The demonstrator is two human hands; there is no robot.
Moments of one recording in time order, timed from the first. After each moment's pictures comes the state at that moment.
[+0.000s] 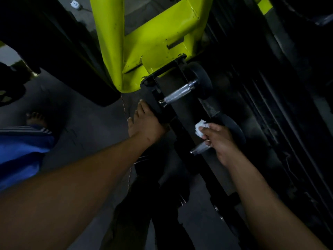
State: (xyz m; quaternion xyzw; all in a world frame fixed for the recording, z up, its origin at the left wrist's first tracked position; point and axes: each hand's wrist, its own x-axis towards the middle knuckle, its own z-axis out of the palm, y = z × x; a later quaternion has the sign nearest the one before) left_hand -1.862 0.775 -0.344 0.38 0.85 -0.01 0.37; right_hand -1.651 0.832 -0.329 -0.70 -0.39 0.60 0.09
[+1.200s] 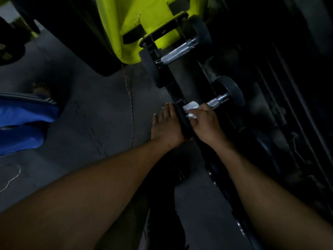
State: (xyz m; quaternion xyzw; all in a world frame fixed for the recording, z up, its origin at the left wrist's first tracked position) left_hand -1.732 0.689 -0.354 0.47 0.79 -0.04 0.39; right_hand -1.610 0.763 -0.363 -0.51 -0.79 0.34 -0.05
